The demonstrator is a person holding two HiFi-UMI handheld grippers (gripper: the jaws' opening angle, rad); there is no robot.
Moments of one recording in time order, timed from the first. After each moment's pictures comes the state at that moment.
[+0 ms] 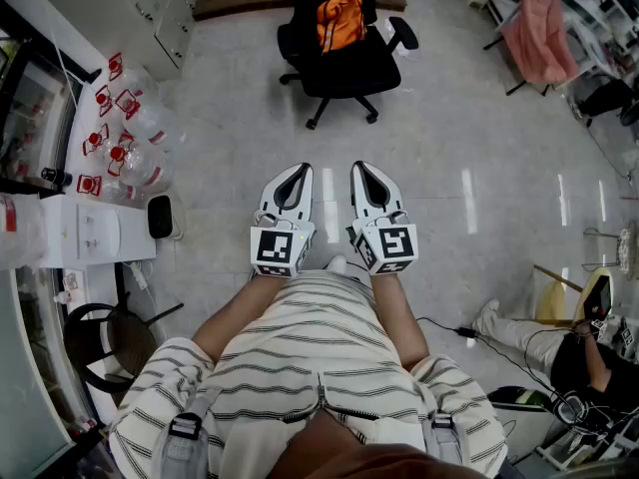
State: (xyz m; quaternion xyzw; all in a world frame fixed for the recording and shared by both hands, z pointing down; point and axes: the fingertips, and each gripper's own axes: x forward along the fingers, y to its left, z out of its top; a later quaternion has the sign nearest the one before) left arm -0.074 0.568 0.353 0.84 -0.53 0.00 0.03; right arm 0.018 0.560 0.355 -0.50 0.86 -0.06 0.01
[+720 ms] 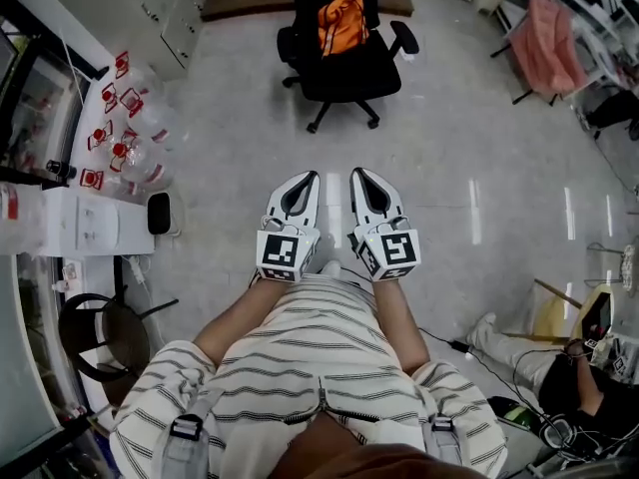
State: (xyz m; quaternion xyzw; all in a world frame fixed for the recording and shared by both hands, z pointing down) left arm -0.006 0.568 0.368 0.84 -0.54 0.02 0.04; right arm 0.070 0.558 0.357 -0.46 0.88 -0.06 0.02
